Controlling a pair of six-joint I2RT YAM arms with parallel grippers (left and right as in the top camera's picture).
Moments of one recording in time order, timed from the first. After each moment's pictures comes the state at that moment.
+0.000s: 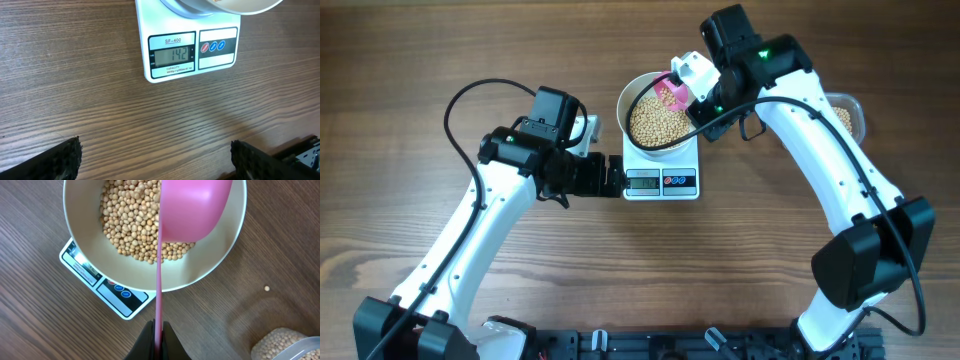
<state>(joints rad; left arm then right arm) -0.32 1.46 1.16 -0.99 0.31 -0.25 0.40 1.88 1.78 -1.21 -0.12 -0.37</state>
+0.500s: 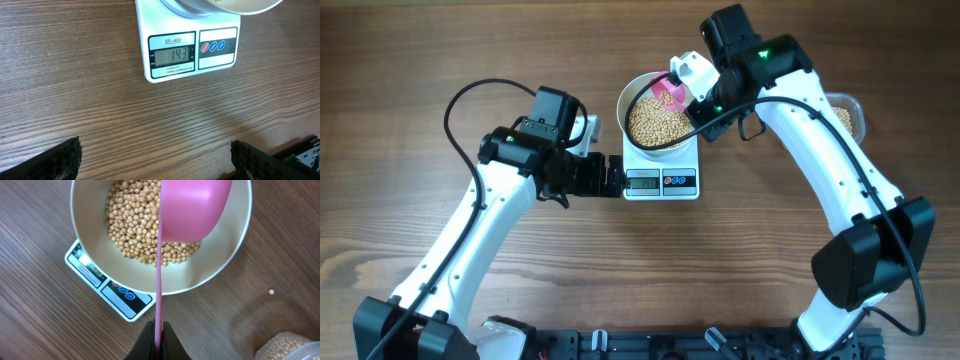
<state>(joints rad) -0.32 1.46 1.16 -0.99 0.31 -0.25 0.40 1.88 1.78 -1.20 -0.15 -0.37</state>
